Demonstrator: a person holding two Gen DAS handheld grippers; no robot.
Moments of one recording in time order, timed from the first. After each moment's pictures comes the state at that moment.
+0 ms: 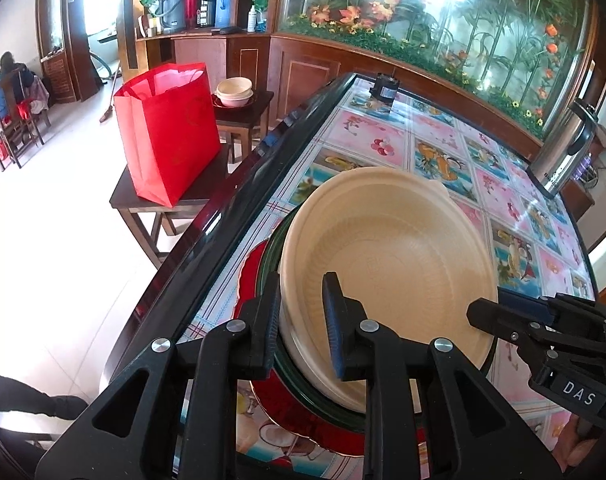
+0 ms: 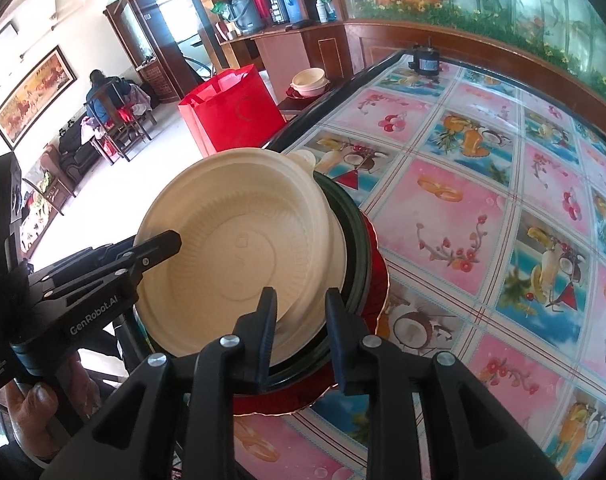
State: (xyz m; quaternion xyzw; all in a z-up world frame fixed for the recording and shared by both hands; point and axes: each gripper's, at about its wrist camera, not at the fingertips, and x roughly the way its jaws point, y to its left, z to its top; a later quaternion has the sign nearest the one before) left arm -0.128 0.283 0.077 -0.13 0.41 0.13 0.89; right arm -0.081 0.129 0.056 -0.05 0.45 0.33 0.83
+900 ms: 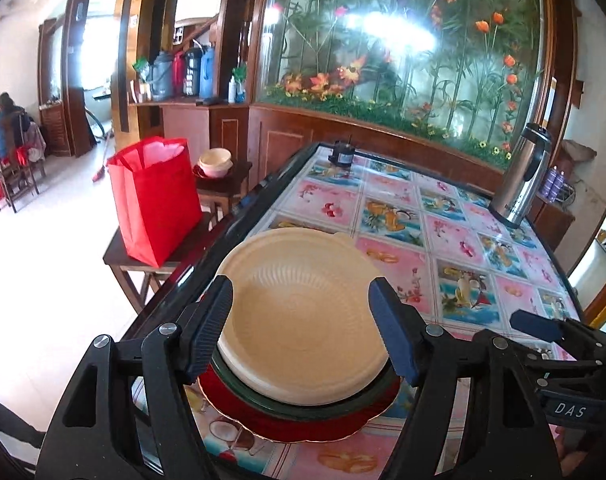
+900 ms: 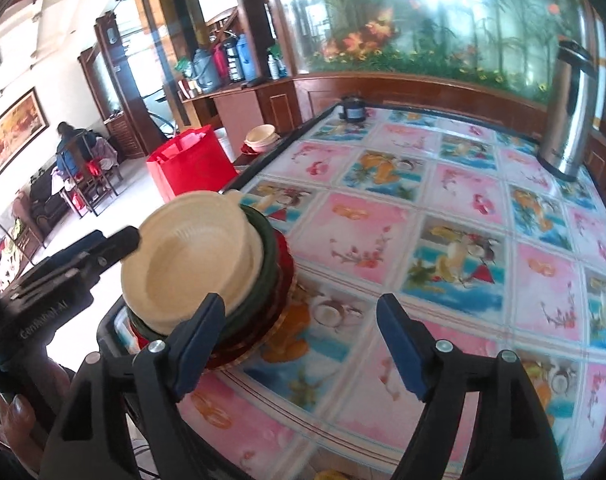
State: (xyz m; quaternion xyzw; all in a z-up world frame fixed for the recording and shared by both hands) left arm -0.166 0.222 0.122 -0.10 0.28 0.12 0.95; right arm -0.118 0.050 0.079 -0.01 0.36 0.25 0.90
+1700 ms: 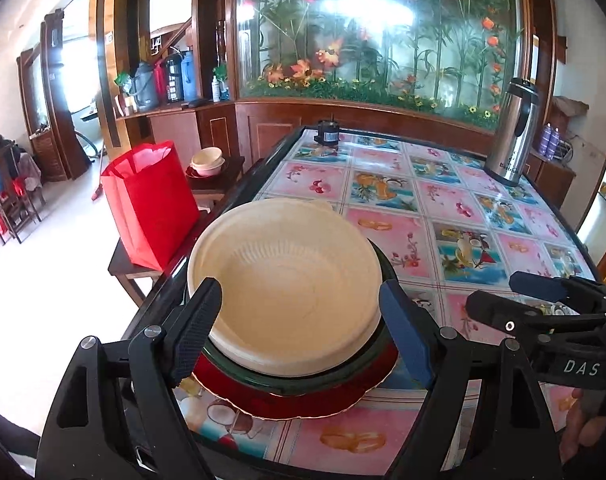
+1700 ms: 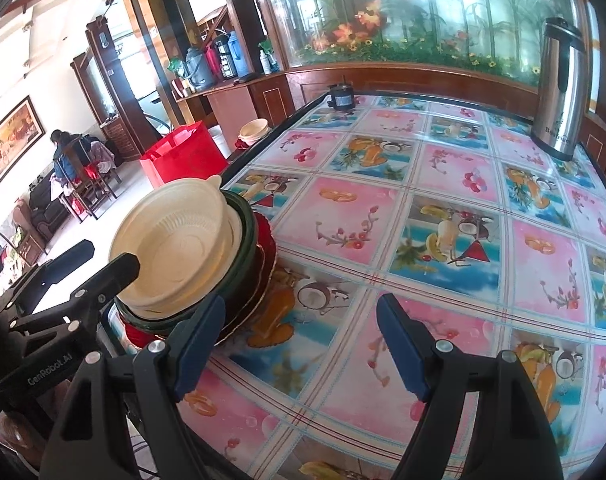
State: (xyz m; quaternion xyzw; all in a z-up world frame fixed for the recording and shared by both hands) left arm -0.171 0.196 0.104 -0.04 0.31 0.11 0.94; right arm -0.122 0.039 0.067 0.00 0.37 0.25 0.89
